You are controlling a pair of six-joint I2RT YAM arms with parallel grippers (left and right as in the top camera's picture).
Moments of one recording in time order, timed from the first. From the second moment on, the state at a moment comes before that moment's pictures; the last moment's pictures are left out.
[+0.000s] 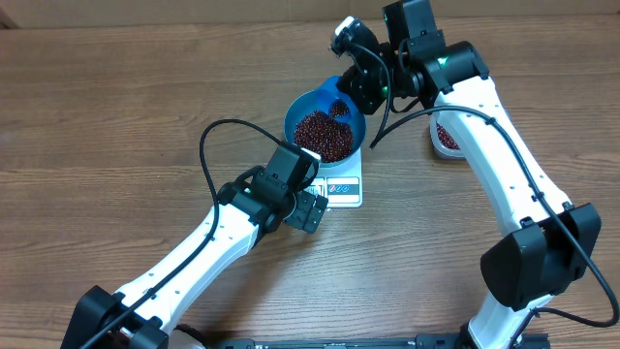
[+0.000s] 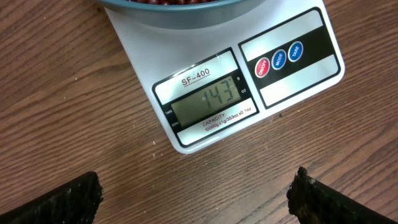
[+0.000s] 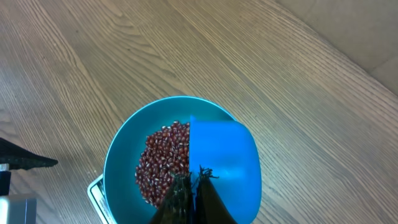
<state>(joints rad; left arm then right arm) -0.58 1.48 0.94 -0.58 -0.05 -0.12 0.35 1.90 1.85 -0.89 -0.39 -0.41</state>
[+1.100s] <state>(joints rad) -0.58 1.48 0.94 -0.58 -0.05 -0.12 0.36 1.90 1.85 -0.91 -0.39 -0.42</state>
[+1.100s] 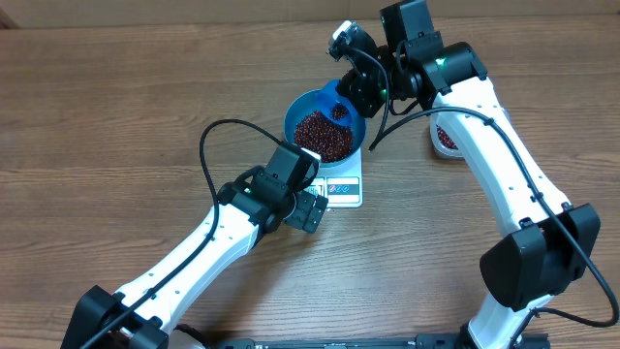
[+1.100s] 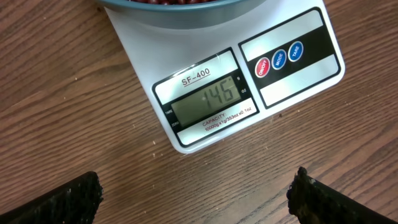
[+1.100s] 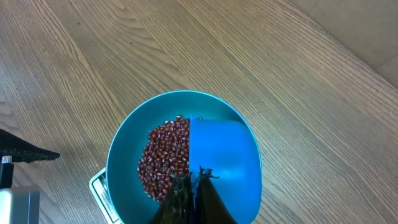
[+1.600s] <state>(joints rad) -0.58 1.48 0.94 -0.58 -0.05 -0.12 0.37 1.90 1.85 -0.90 -0.41 -0.42</state>
